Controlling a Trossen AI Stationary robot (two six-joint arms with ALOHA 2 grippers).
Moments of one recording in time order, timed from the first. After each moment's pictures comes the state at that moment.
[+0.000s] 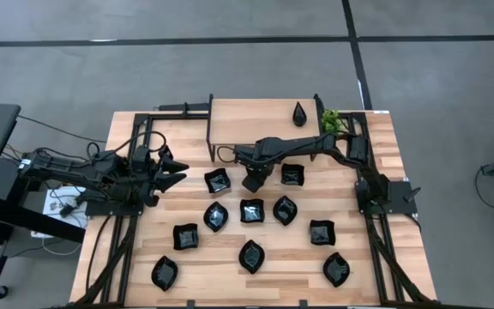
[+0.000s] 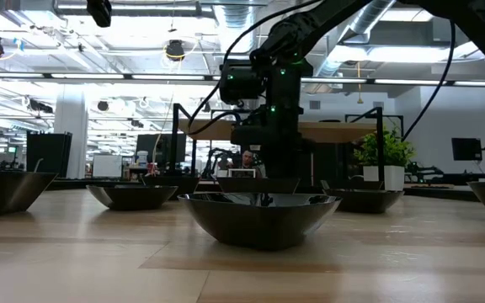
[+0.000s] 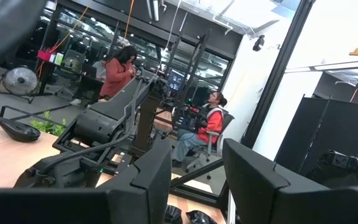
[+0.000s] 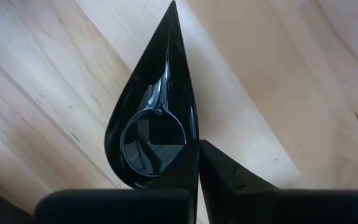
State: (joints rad) left arm -0.20 0.52 0.41 0.38 -0.17 -0.29; right arm -0.20 2.11 1.59 -0.90 0.05 0.44
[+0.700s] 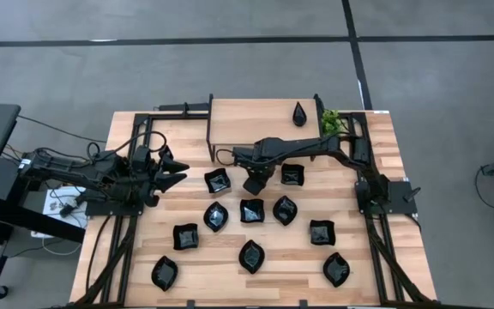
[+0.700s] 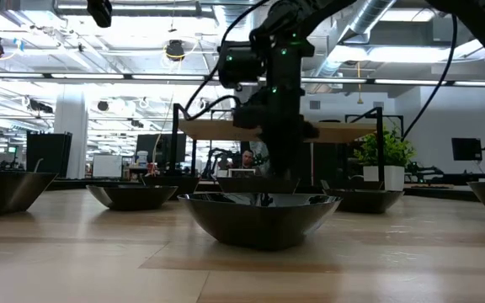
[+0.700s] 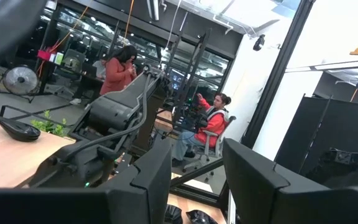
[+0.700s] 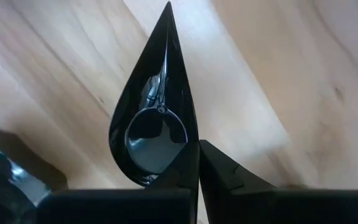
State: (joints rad) left arm -0.20 0.53 0.41 0.38 -0.17 -0.29; right arm -0.16 2.08 1.65 -1.03 0.07 0.44
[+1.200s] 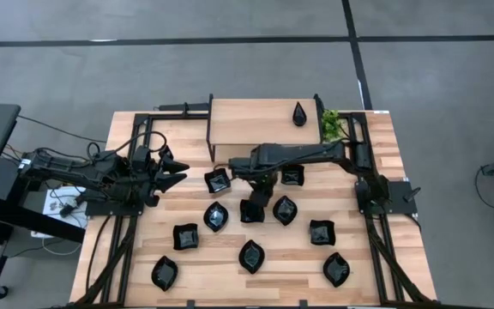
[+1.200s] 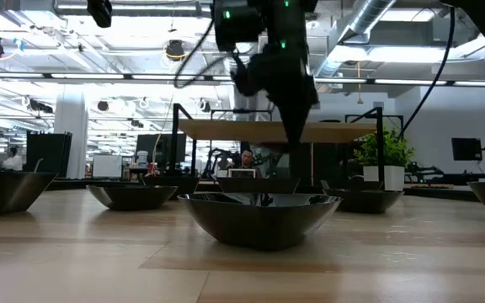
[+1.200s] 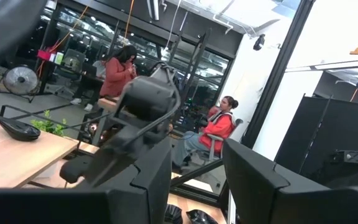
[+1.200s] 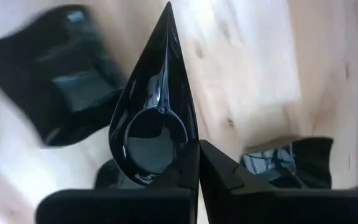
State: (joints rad) left arm -0.20 0.53 0.41 0.38 -0.17 -0.29; right arm -0.04 2.08 1.85 -1.33 0.05 0.31
